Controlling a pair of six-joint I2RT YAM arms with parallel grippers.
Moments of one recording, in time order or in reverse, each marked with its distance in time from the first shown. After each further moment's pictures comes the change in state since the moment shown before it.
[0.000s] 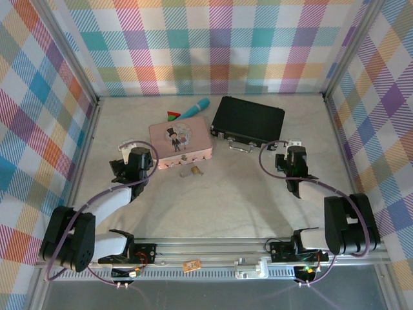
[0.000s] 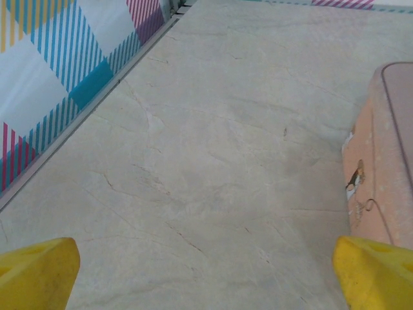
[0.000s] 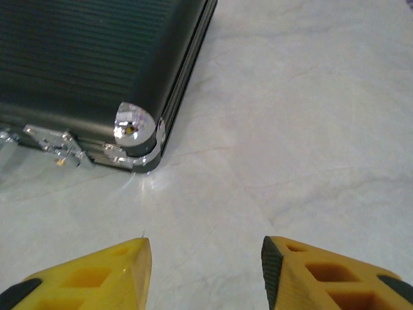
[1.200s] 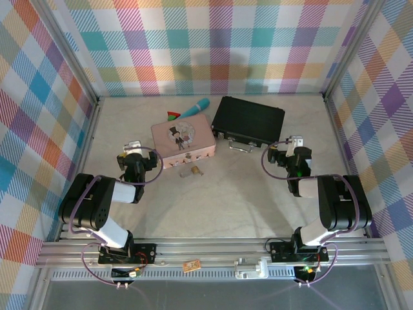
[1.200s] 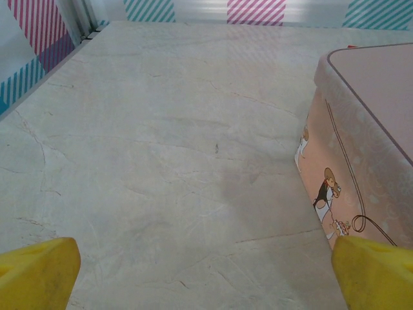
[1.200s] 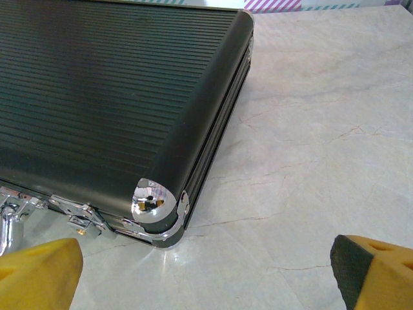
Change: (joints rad) left arm 0.124 0.326 -0.129 0.693 0.335 0.186; right arm -0.094 0.185 -0.037 0.401 -0.206 -0.006
